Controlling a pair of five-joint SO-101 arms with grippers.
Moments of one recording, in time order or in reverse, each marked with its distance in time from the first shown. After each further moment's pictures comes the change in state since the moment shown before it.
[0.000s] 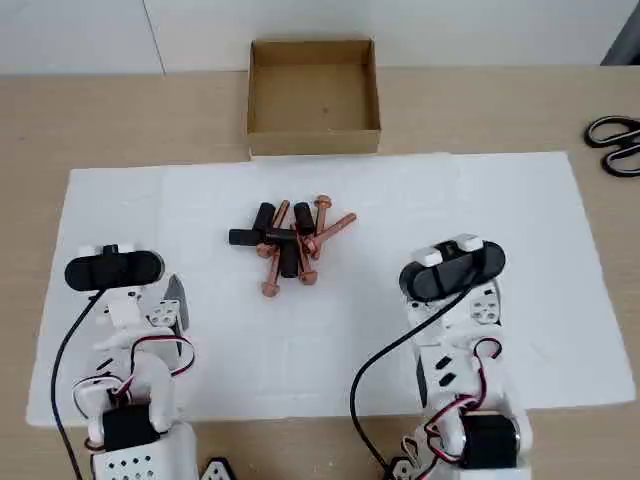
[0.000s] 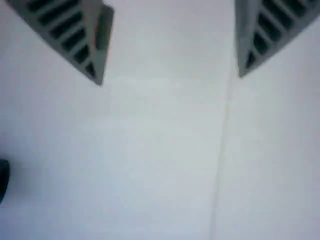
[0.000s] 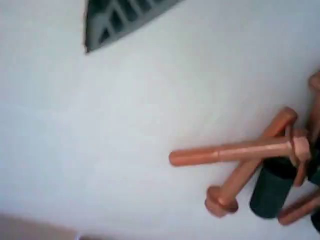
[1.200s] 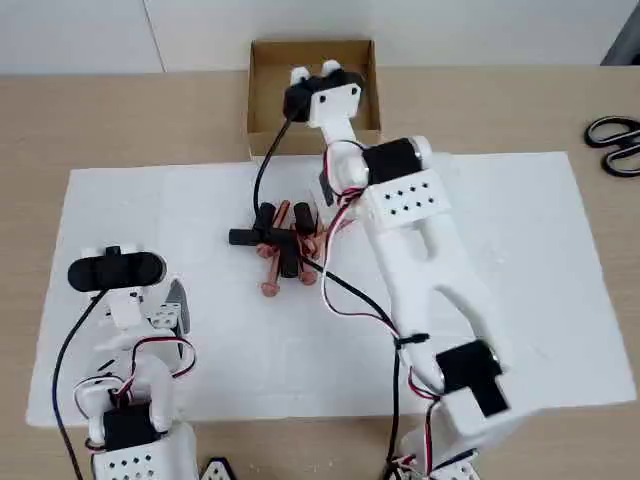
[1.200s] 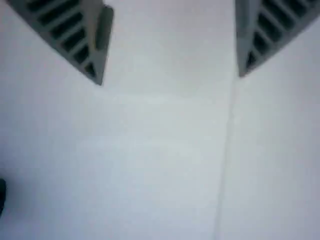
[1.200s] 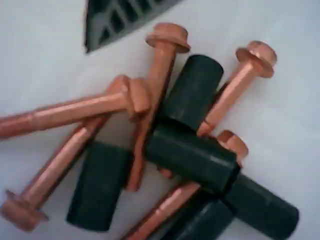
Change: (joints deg) left arm 0.0 -0.2 0.6 1.1 0.0; right arm -18.0 111.5 -96.5 27.3 -9.8
